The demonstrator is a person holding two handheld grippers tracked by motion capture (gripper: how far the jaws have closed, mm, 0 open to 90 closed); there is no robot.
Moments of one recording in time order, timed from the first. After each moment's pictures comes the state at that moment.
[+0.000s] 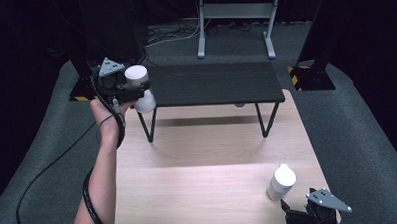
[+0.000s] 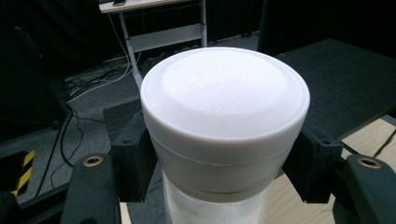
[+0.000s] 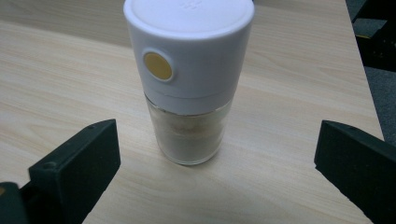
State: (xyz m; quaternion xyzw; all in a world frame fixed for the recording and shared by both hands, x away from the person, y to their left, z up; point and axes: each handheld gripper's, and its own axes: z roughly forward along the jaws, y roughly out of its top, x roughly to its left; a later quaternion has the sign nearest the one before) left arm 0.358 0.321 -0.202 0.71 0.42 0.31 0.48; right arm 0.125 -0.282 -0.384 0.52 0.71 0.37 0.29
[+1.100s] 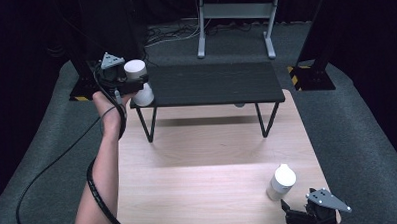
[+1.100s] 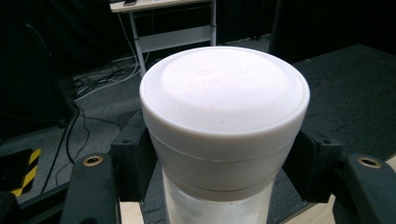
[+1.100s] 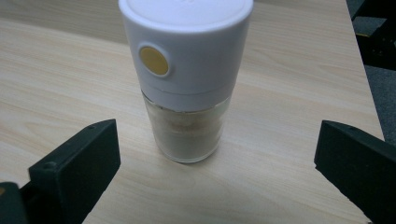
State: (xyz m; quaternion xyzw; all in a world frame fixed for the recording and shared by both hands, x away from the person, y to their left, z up) left arm 0.387 0.326 -0.213 0.70 0.43 0.32 0.48; right arm 0.126 -0.282 -0.385 0.52 0.71 0.36 0.29
